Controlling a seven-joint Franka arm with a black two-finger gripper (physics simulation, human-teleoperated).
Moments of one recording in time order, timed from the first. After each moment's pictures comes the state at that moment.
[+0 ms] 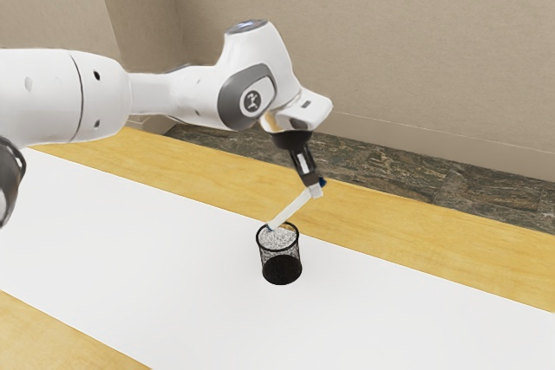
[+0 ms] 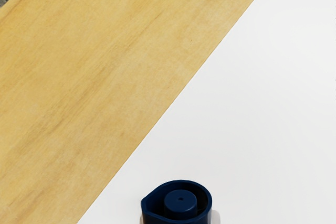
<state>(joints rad) -0.24 0.35 -0.05 -1.66 -0.20 2.18 0.73</state>
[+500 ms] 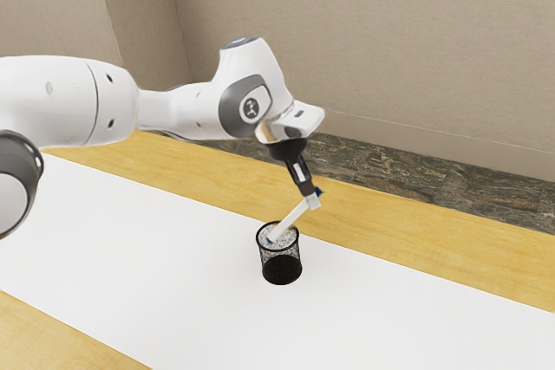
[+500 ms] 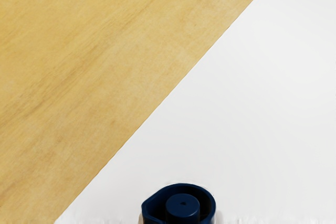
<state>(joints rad) -0.21 0.42 -0.04 -1.65 -0.32 2.18 0.78</state>
